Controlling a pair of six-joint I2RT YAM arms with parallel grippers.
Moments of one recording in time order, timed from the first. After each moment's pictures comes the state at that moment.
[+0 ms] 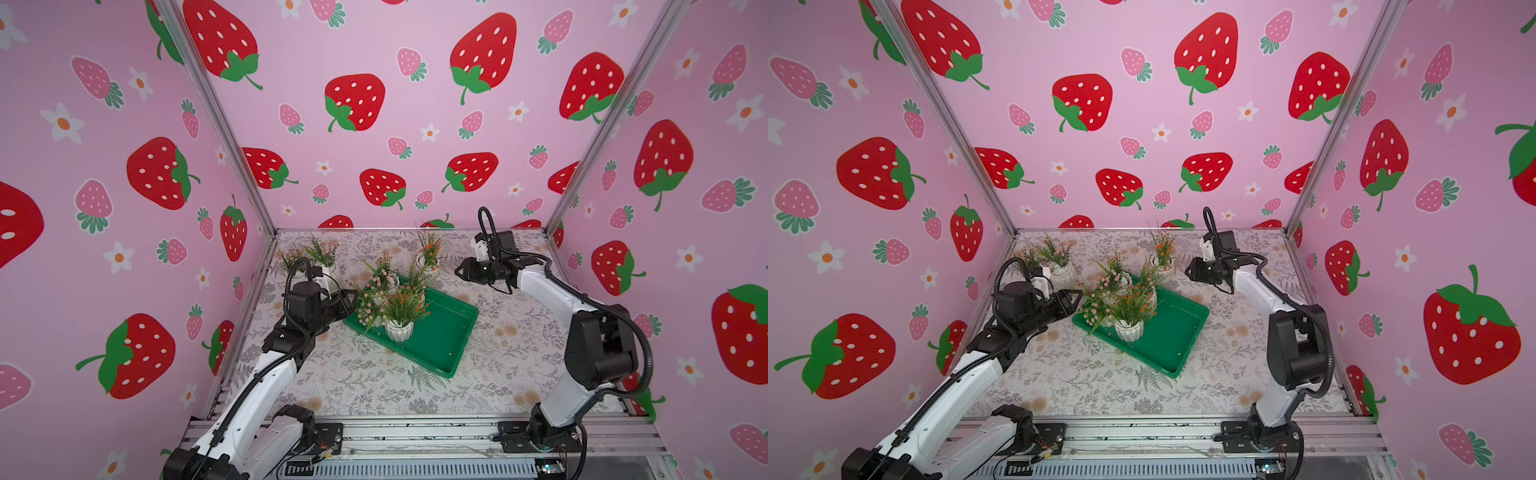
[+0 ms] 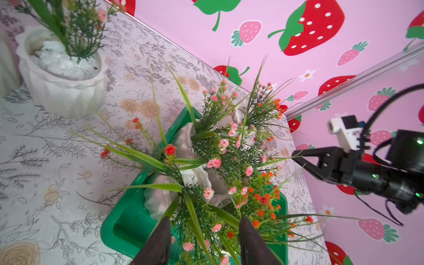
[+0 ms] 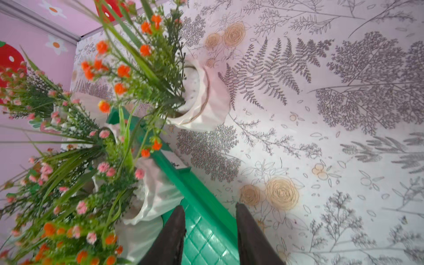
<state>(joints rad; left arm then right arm) -0.22 0.95 0.68 -0.20 0.26 -0.60 0.35 1.76 1.34 -0.46 -0.36 0.36</state>
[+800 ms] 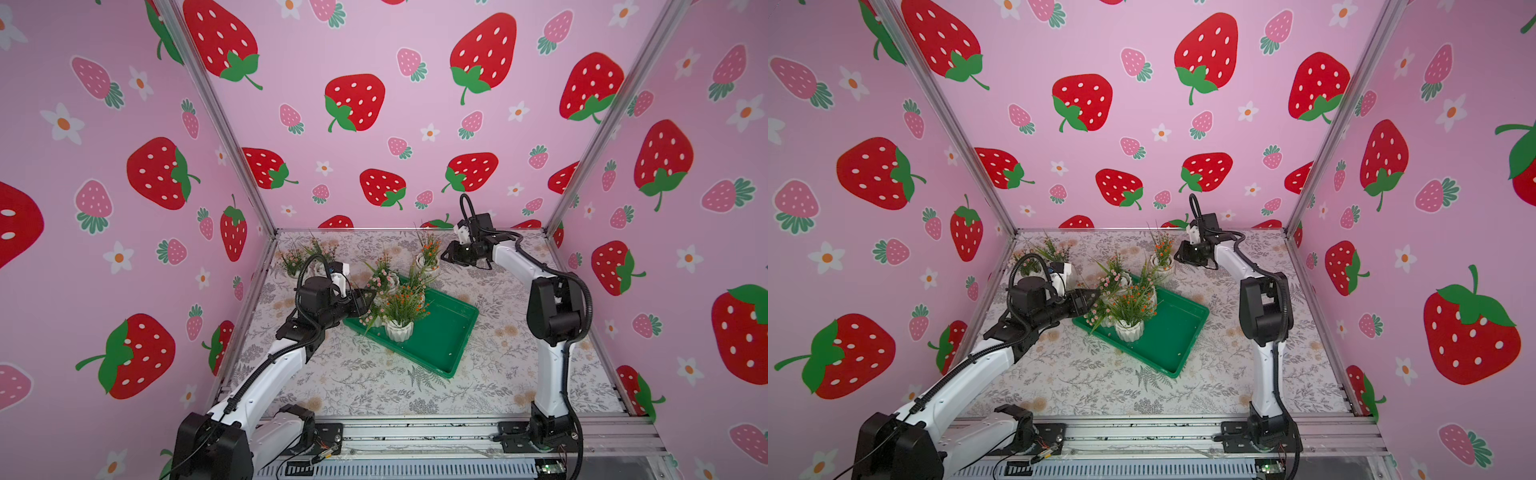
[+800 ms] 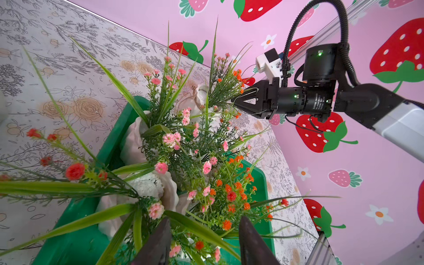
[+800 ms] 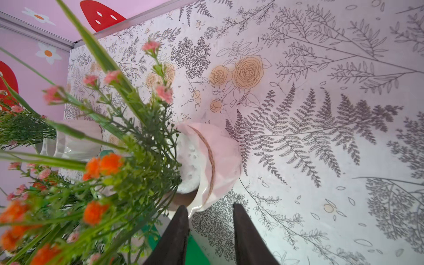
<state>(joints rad) -0.27 1.09 0.68 -0.04 0.42 -0.51 0.36 2.16 1.81 -0.57 -0.42 0.34</state>
